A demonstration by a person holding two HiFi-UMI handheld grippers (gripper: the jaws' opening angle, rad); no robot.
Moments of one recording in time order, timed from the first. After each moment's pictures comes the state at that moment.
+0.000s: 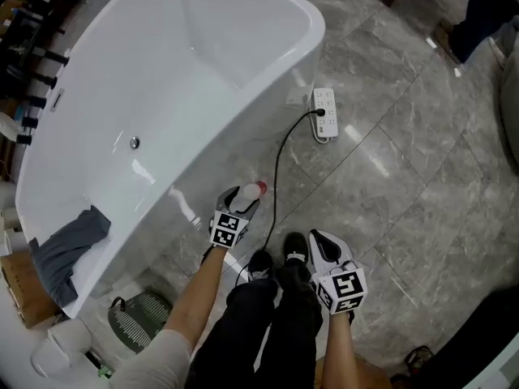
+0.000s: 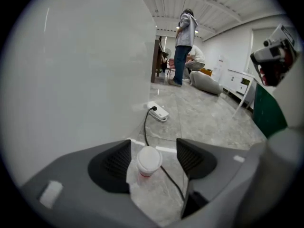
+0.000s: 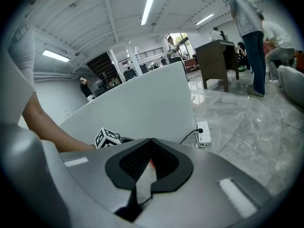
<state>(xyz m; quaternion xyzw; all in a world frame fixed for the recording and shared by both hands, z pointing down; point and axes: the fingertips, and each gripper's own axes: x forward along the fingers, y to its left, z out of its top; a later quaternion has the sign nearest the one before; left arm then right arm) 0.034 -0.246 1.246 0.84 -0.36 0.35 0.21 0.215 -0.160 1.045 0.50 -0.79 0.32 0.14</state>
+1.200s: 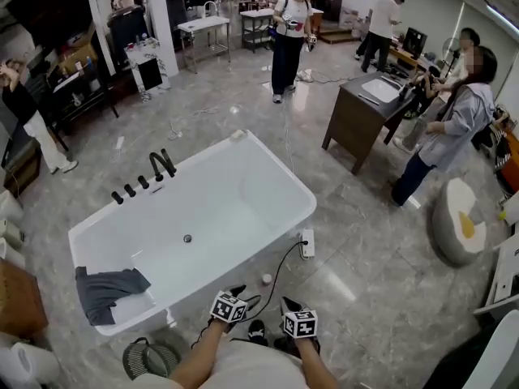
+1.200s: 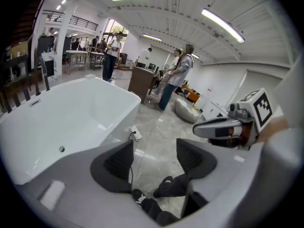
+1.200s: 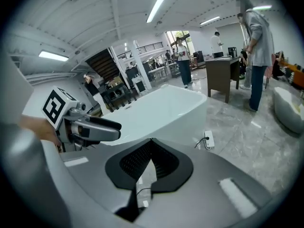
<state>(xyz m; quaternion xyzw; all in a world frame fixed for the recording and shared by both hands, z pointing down) -0.057 -0.102 0.730 0.85 -0.31 0.27 0.31 0.055 -0.074 0.706 0.50 -0.77 0.34 0.19</state>
